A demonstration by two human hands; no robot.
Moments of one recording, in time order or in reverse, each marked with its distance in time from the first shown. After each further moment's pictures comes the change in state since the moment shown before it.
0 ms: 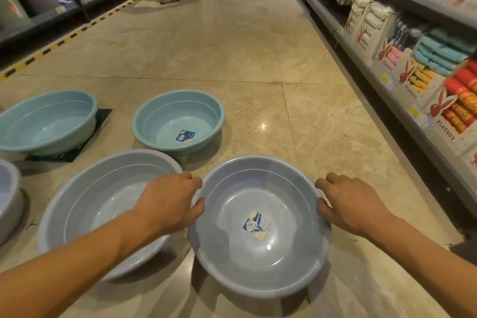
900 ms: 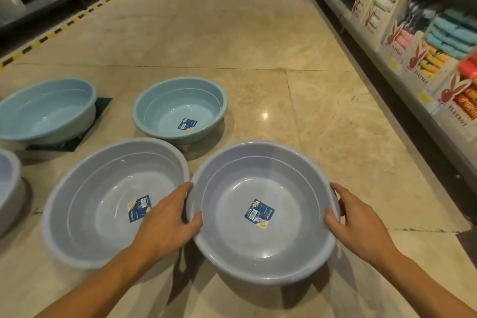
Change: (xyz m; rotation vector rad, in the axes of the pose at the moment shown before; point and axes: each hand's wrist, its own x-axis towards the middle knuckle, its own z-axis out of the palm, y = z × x) left_hand -0.039 -0.002 0.076 -0.632 0.040 -0.256; right_hand -0.046 -0.023 0.058 0.760 0.083 0.304
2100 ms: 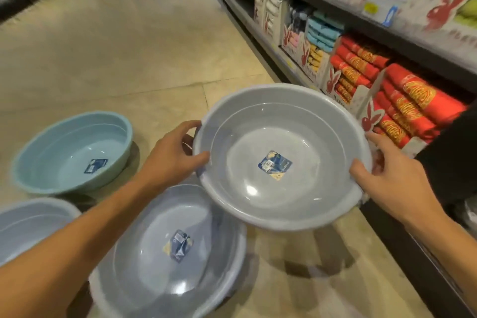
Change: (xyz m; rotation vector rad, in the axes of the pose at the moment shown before) left_hand 0.134 0.243 0.016 -0.263 -0.015 0.339; right_hand -0.025 0.092 -0.193 0.081 0.444 0.282
